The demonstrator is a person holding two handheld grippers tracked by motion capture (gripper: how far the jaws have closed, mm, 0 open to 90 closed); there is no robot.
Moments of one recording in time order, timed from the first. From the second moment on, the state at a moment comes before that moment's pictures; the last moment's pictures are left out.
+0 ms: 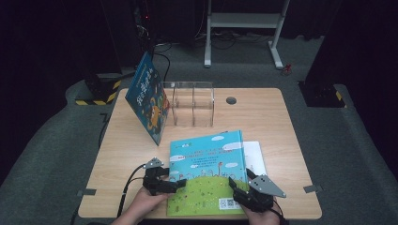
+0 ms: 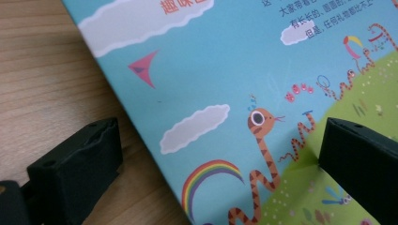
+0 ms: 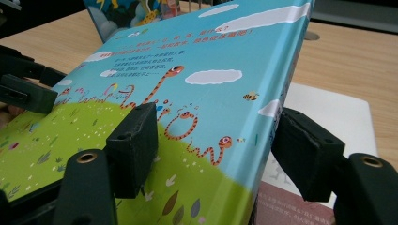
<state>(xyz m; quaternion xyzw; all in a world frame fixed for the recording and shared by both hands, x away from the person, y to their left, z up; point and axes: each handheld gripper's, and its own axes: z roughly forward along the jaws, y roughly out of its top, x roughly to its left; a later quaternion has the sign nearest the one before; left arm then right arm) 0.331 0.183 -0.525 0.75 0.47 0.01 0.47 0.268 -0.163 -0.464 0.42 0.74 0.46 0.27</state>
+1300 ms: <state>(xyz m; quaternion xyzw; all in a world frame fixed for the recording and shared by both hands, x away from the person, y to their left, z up) 0.298 0.206 -0.494 0.72 0.45 0.13 0.51 0.273 -0.148 -0.456 0.38 0.73 0.49 0.29</state>
